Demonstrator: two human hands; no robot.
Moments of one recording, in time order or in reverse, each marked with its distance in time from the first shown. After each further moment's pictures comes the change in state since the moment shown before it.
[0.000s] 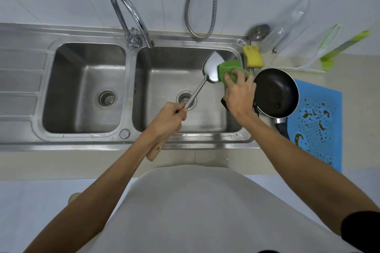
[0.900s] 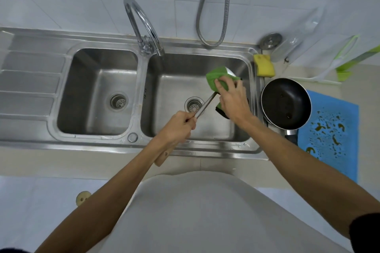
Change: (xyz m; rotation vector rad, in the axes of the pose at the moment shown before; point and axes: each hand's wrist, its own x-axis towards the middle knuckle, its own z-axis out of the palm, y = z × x) left_hand 0.006 0.006 0.010 0.082 0.014 -0.045; right_hand 0.019 -0.020 0.006 0.097 -0.155 -0.309
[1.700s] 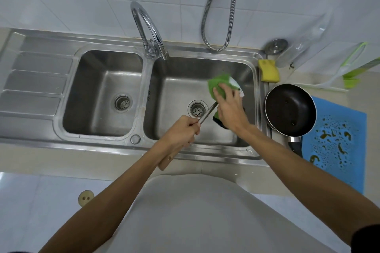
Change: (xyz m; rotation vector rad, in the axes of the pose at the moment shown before) left_hand 0.009 -0.009 0.007 -0.084 0.028 -0.074; right_hand -0.006 -0.013 0.010 0.113 -0.069 0.000
